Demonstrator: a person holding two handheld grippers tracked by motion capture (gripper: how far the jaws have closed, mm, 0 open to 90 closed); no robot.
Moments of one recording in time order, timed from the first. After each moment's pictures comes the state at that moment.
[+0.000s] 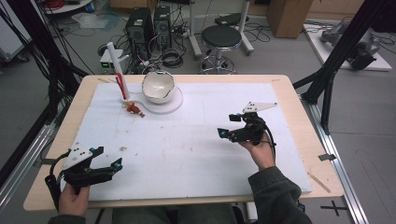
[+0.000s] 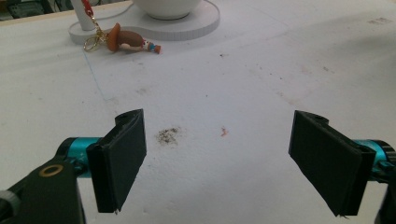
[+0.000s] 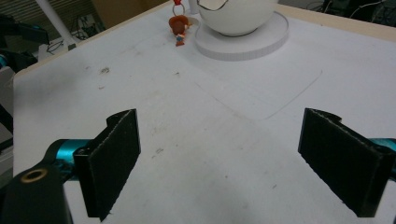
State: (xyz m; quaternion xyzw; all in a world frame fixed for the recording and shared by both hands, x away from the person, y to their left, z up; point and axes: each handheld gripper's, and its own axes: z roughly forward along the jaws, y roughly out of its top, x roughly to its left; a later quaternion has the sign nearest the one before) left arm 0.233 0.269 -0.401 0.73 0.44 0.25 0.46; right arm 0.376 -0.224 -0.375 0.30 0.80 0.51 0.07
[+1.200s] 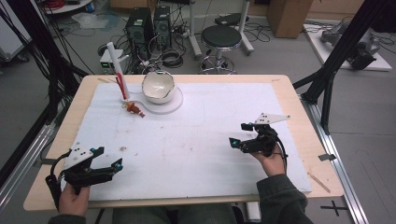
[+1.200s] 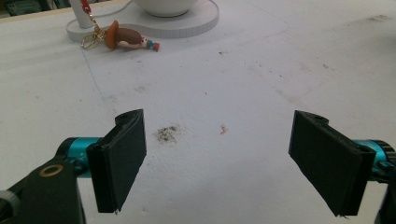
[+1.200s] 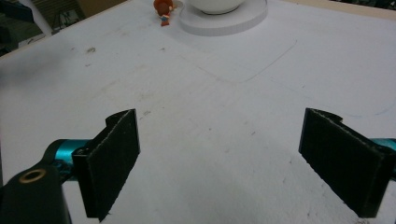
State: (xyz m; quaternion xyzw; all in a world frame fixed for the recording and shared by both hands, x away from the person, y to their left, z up) left arm 0.233 0.268 -0.402 0.73 0.44 0.25 0.46; right arm 0.351 -0.258 -0.393 0.32 0.80 0.50 0.10
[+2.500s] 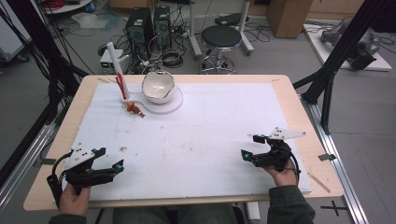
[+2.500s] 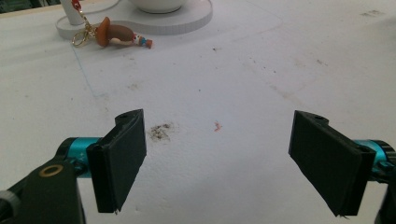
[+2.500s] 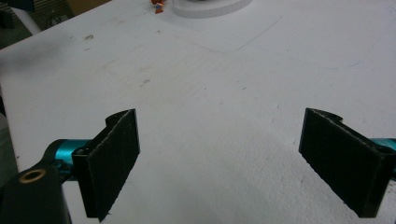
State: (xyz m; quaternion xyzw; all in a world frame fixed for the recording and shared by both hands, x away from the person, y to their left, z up) left arm 0.234 0.266 -0.404 0.74 0.43 0.24 0.46; right arm 0.313 -0.292 -0.411 0.34 0.78 0.51 0.11
